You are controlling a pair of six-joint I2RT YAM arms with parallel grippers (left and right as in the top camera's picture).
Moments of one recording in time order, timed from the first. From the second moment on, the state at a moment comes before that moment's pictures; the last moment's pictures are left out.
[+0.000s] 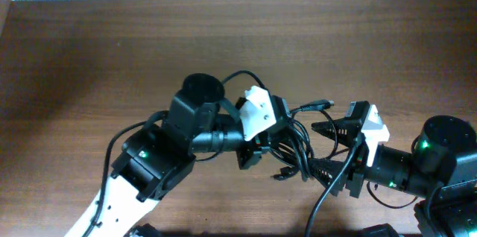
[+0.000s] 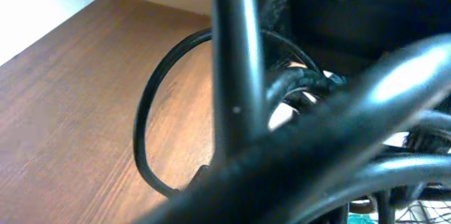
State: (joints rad) left arm -0.66 1.15 1.24 -0.57 0.68 0.19; right arm 0.23 0.75 1.09 -0.78 -0.89 -0.07
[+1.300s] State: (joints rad) left arm -0.66 1.18 1.25 -0.58 1.08 0.24; right arm 0.24 0.73 1.10 -0.62 -0.72 -0.06
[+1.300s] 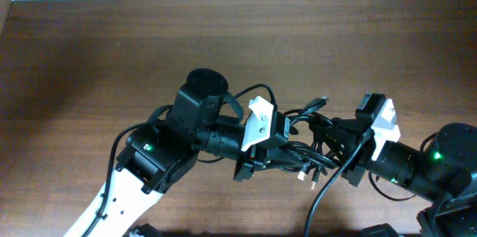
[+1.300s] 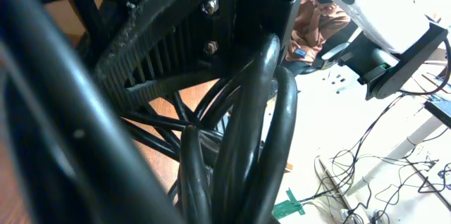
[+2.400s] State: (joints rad) left arm -0.74 1.18 1.27 -0.74 1.13 0.27; right arm 0.23 0.74 1.09 -0.40 -0.35 -0.04
